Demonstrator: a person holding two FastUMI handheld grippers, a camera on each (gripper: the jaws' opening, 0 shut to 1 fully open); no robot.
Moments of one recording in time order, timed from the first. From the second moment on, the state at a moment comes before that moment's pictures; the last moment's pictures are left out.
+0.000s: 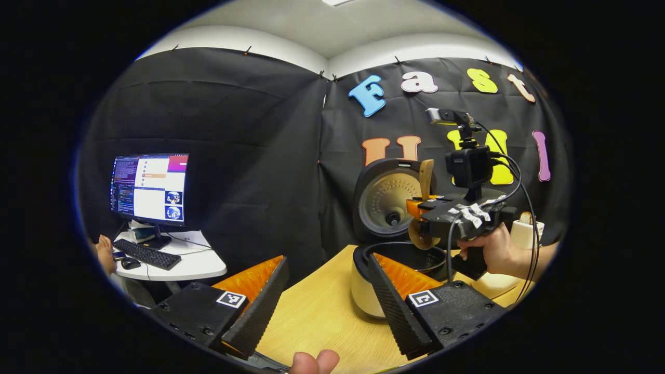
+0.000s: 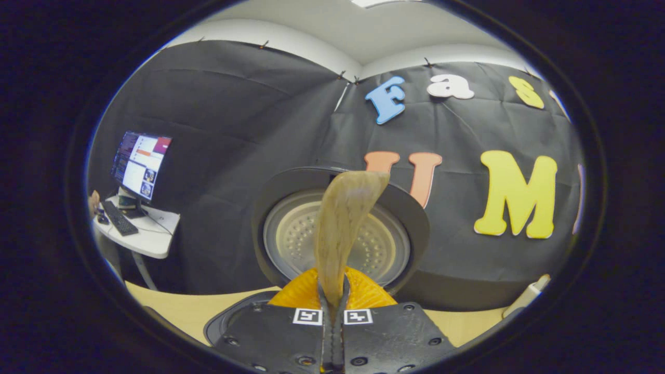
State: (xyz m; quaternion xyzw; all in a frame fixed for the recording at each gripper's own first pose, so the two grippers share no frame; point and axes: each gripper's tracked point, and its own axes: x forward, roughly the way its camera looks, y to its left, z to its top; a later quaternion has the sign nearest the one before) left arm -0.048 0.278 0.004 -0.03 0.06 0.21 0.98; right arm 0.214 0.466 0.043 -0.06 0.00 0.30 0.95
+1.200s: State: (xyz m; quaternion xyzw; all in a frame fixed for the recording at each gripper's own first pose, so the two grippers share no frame) left arm -0.013 0.173 0.003 -0.03 0.06 0.14 0.99; right arm 0.255 0.078 0.056 0.22 0.08 0.14 0.96
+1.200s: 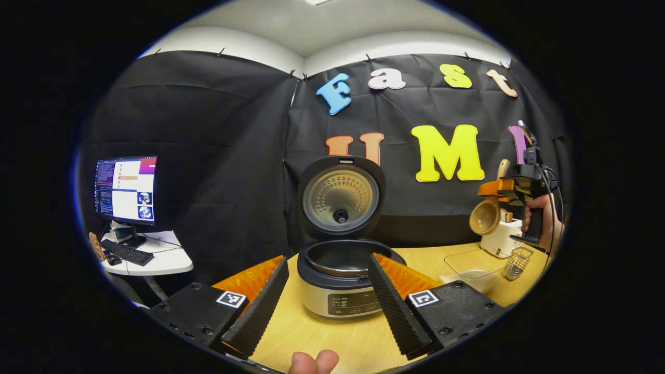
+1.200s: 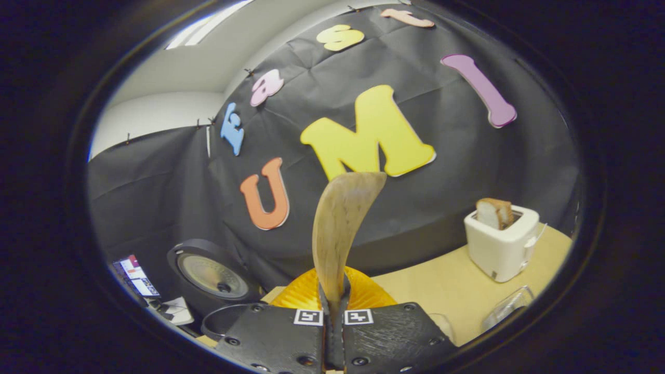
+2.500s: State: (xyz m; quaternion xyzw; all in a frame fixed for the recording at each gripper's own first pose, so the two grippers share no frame) left arm -0.009 0.145 0.000 -0.05 0.07 0.12 0.99; right arm 0.247 -0.121 -0.081 0.13 0.13 -0.04 0.98
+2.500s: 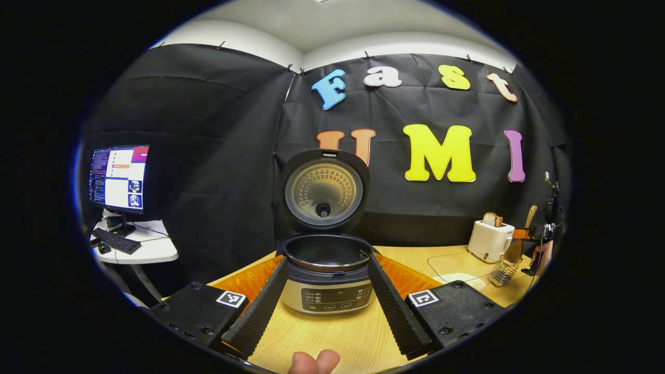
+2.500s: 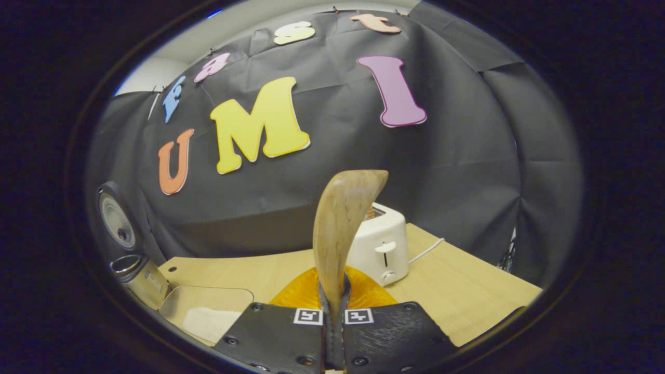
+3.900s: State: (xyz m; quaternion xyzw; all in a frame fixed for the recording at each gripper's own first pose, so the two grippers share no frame) left arm 0.059 0.140 0.116 -0.01 0.02 0.11 0.99; right arm 0.113 -0.094 0.048 0.01 -0.04 0.03 1.00
